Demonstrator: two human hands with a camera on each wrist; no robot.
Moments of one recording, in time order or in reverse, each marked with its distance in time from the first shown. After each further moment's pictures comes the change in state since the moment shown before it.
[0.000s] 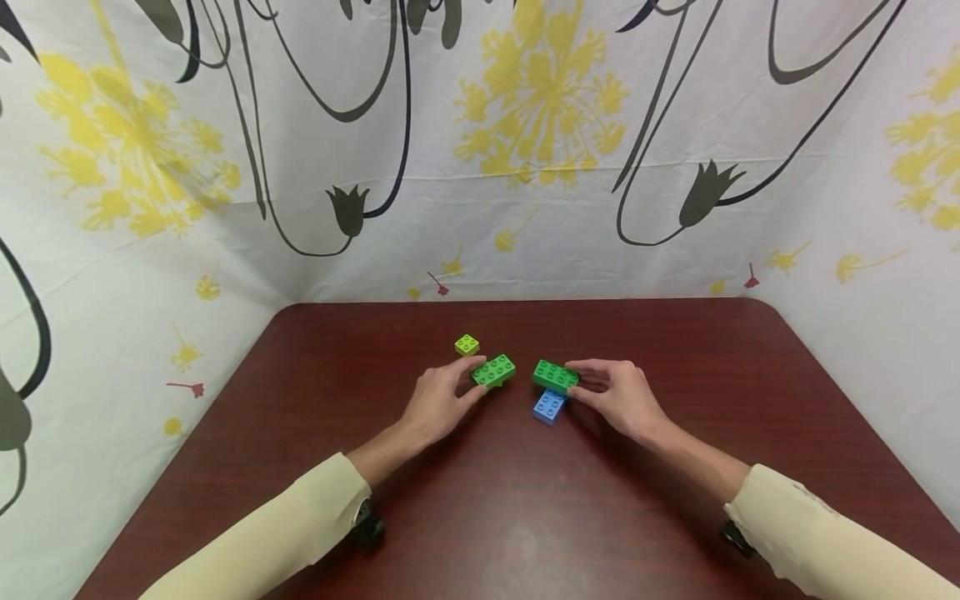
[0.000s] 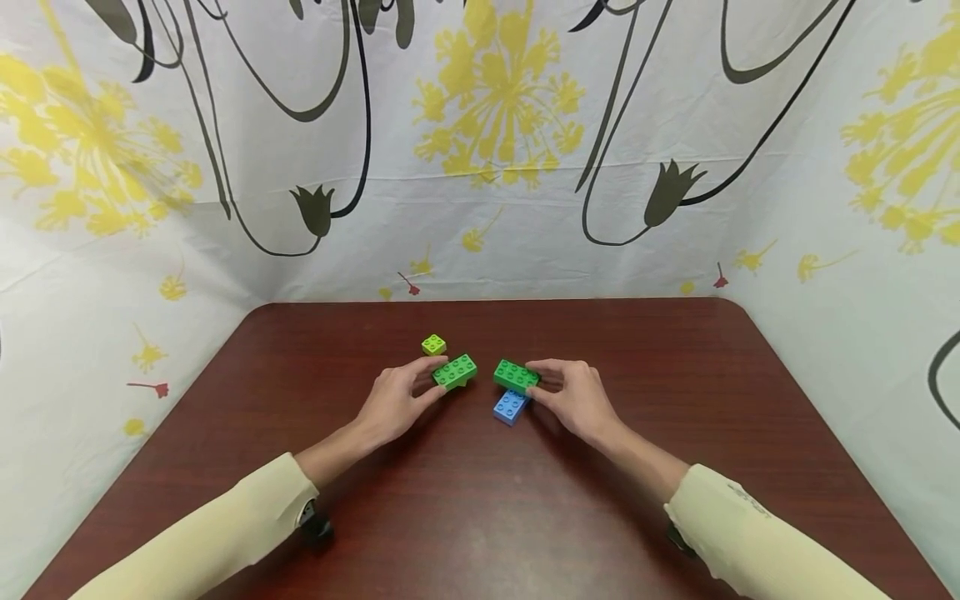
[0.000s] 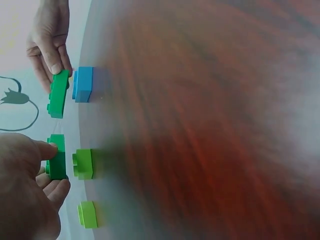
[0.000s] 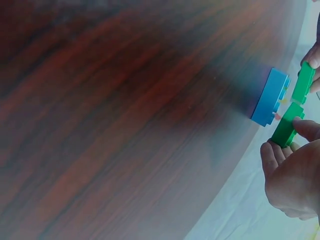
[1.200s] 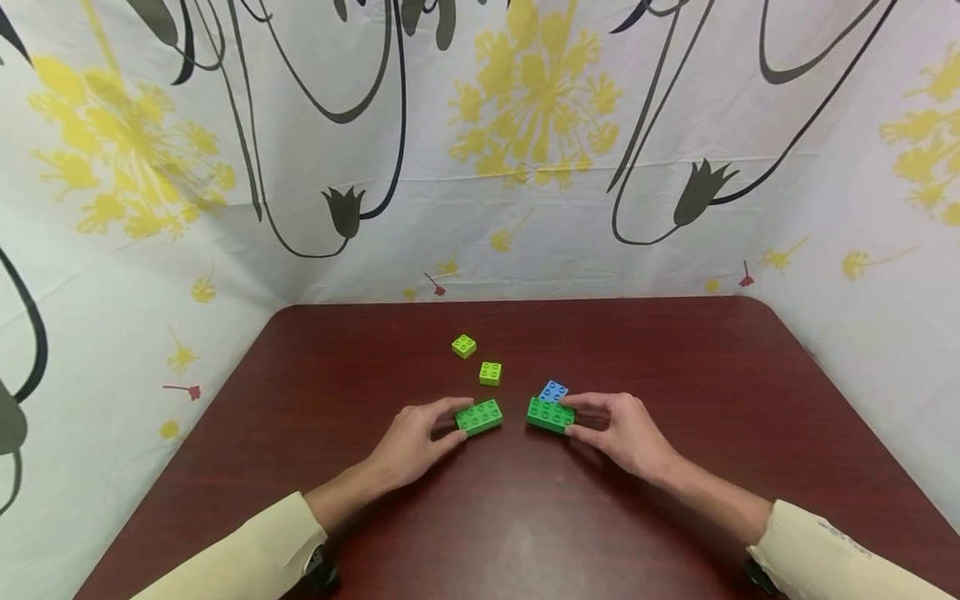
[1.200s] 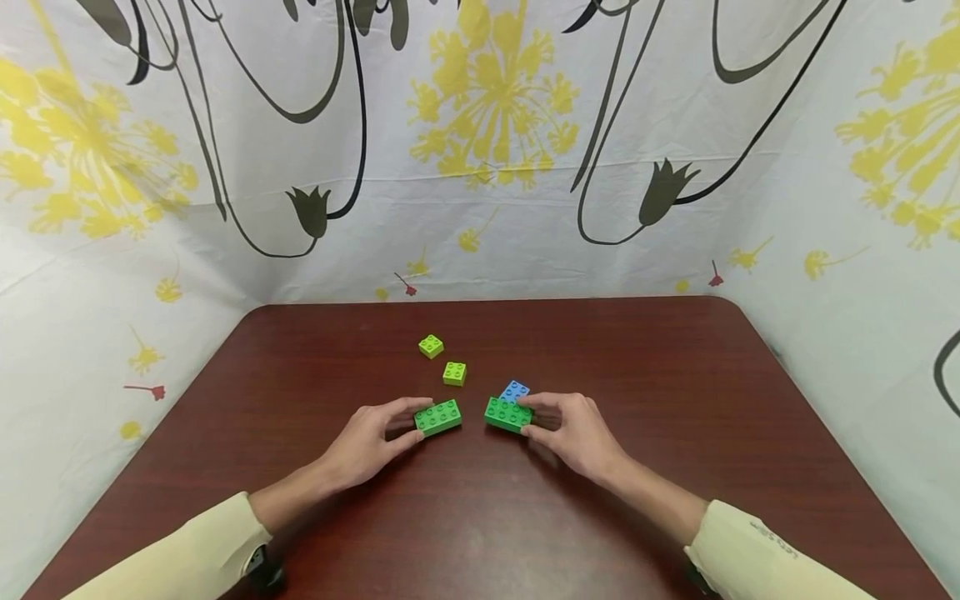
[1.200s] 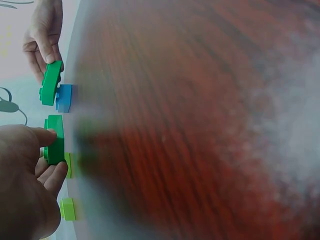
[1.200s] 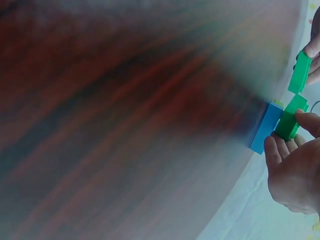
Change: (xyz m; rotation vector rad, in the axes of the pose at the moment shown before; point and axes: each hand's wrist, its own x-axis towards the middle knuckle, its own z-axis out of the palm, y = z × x) left_hand -0.058 -0.015 -0.011 -0.071 -0.148 0.068; right_hand -0.042 -0.002 0.008 0.042 -0.092 -0.075
